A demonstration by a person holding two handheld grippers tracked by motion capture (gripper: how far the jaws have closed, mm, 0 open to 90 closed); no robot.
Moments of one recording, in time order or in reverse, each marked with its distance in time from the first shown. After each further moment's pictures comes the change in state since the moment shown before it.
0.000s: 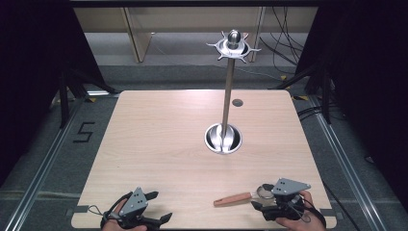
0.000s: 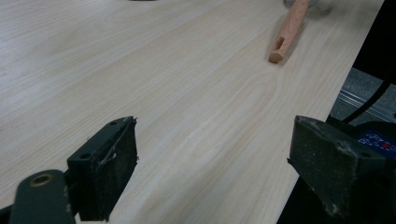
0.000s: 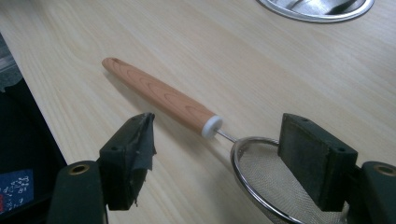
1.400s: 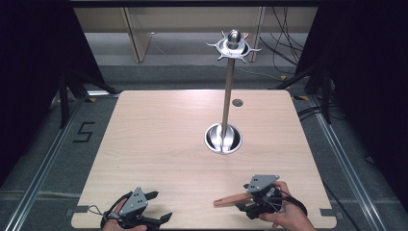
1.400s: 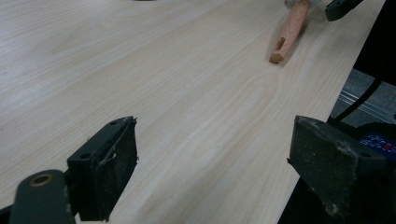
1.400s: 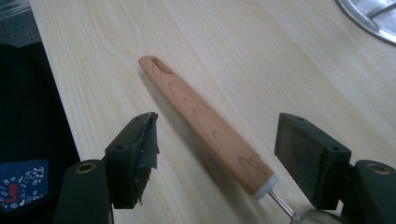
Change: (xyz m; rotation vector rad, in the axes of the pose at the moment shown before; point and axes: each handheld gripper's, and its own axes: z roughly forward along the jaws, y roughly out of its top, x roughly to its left) left arm -0.001 -0.001 0.001 -0.015 0.003 -0.031; right arm 0.019 0.039 0.040 0.155 0.093 -0.174
